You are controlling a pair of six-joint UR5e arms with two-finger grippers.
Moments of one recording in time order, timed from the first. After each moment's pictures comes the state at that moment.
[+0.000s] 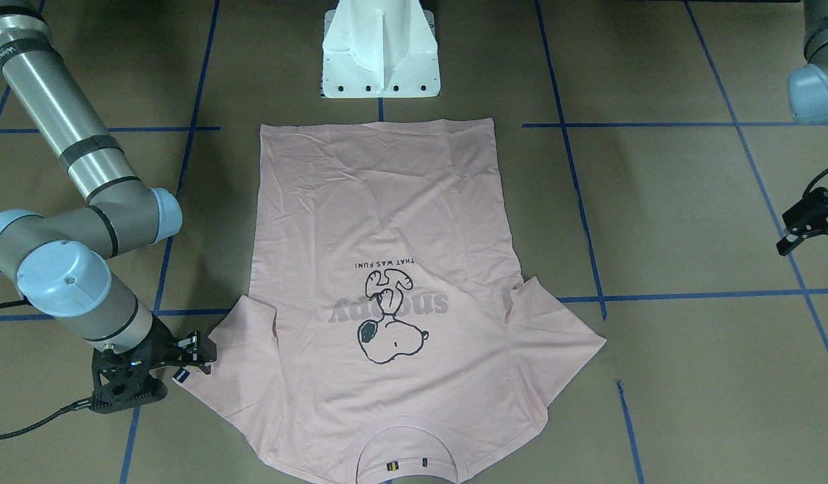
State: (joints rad) left arm -1.33 -1.80 -1.63 -1.92 -2.31 -0.30; right arm 0.92 -0.89 1.00 -0.96 2.03 0.72
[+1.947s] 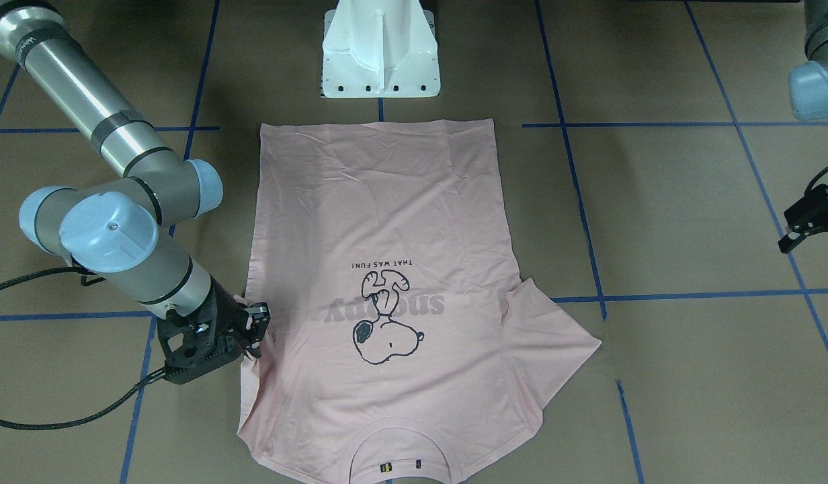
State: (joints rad) left arm -1.34 -1.79 -1.63 -1.92 -2.31 -0.30; right arm 0.83 -0.80 1.15 -0.96 2.04 0.74
